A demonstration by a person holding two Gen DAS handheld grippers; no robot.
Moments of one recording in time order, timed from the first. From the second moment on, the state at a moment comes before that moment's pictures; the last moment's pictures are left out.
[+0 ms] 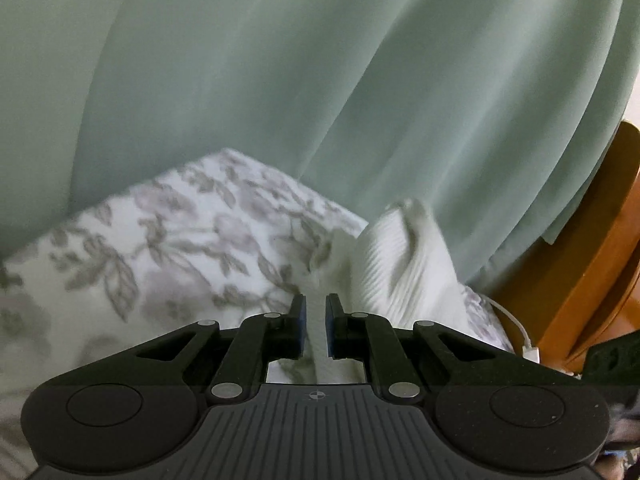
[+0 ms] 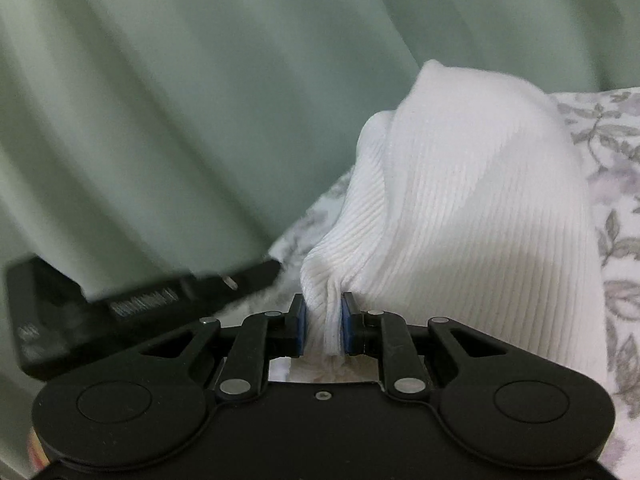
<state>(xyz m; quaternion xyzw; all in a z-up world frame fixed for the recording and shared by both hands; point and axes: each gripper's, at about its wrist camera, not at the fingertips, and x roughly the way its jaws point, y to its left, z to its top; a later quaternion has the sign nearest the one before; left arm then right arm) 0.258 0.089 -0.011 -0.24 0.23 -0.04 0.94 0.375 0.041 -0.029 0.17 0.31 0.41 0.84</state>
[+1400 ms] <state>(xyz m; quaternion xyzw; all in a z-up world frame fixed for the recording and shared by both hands) 0.440 -0.016 0.032 0.00 0.36 -0.17 0.92 0.321 0.017 -0.019 0.06 0.24 0.45 0.86</state>
